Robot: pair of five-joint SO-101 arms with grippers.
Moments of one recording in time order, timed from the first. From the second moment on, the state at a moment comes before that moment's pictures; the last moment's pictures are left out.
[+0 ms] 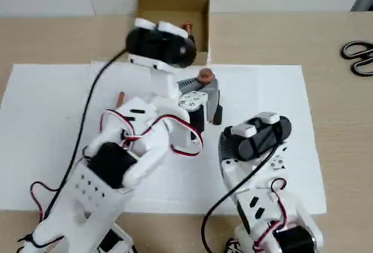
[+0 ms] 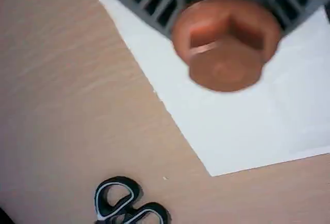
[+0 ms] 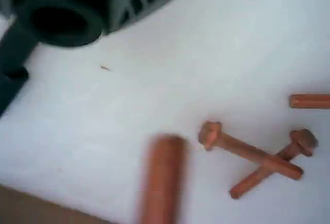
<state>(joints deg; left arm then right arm) 34.8 -39.0 24.2 50.1 27.5 -21.2 -98.0 63.6 65.7 0.1</state>
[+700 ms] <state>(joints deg) 38.9 -41.9 32.3 40.2 30.7 -22.0 -97.8 63.6 65.7 0.1</state>
